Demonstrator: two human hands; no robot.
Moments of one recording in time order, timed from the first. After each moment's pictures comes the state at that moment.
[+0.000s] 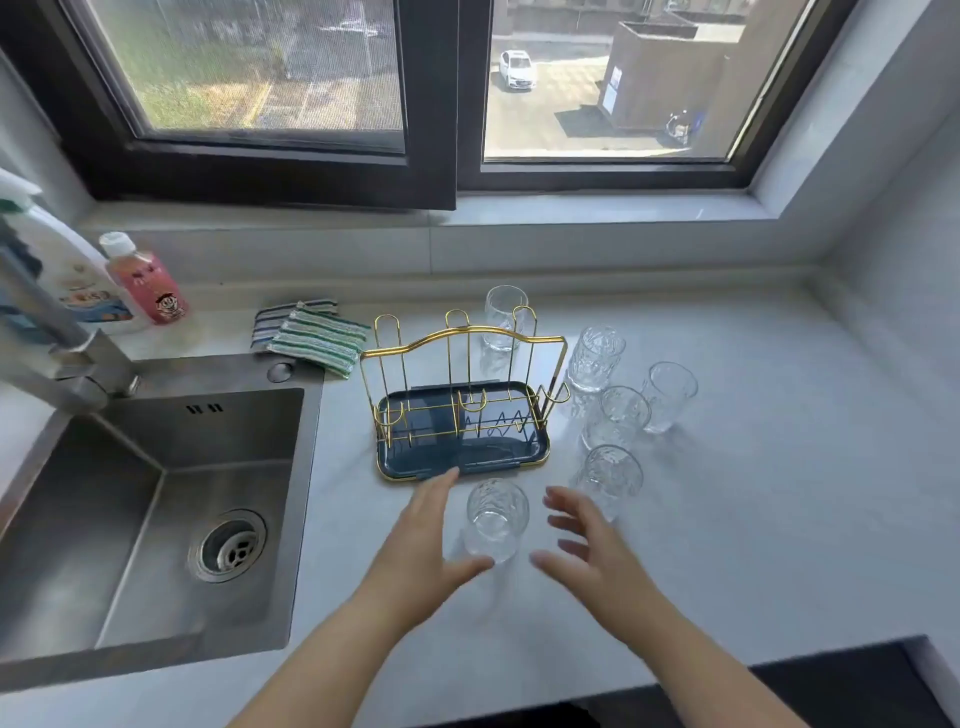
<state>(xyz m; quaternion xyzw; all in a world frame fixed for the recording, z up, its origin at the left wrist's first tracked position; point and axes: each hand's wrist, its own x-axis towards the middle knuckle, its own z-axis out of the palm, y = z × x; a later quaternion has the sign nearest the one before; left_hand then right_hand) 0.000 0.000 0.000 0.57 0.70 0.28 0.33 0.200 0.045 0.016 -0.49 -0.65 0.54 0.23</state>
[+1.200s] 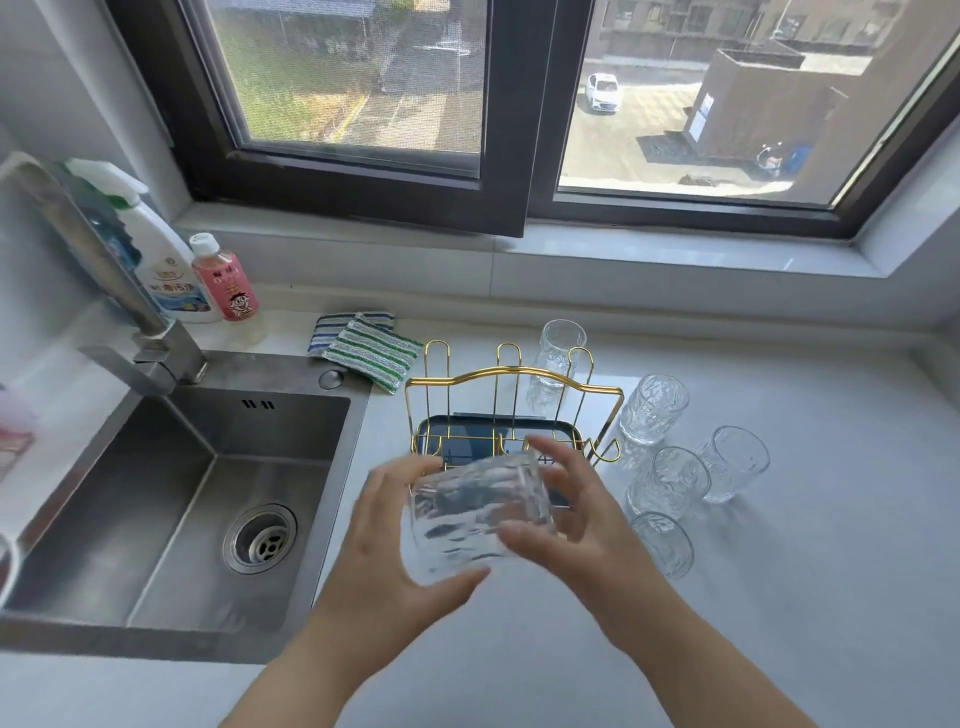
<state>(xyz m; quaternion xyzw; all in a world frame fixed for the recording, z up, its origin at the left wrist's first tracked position) -0.018 -0.016 0.080 0.51 0.69 0.46 0.23 0.139 0.083 0.096 -0.32 -0.58 0.70 0.26</state>
